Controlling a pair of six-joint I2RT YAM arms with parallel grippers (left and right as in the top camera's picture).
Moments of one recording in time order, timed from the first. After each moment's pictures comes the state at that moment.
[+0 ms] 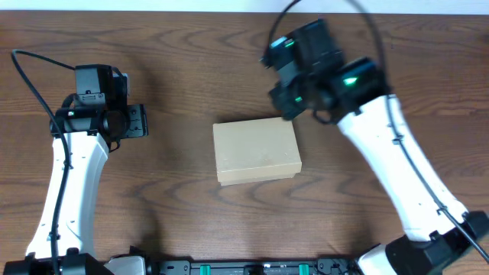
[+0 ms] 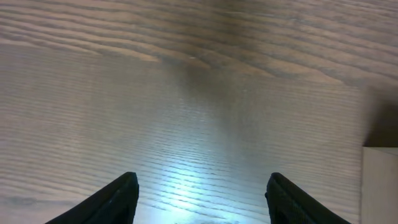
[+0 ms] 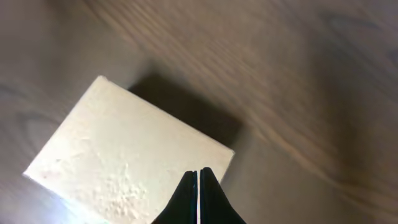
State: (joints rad) left arm 0.08 1.42 1.16 -0.87 -0.01 -0.02; right arm 0.53 1.67 1.76 -1.15 -0.01 -0.06
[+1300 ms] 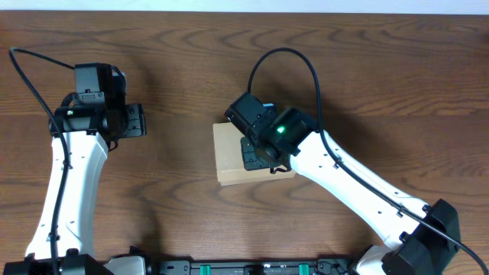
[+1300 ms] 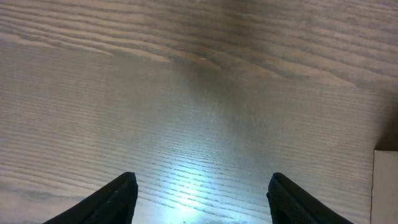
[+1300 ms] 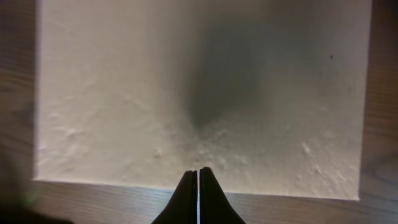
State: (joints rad) left arm 0.08 1.42 1.17 -0.88 -0.05 -0.02; right arm 0.80 1.66 1.44 -1.15 0.08 0.67
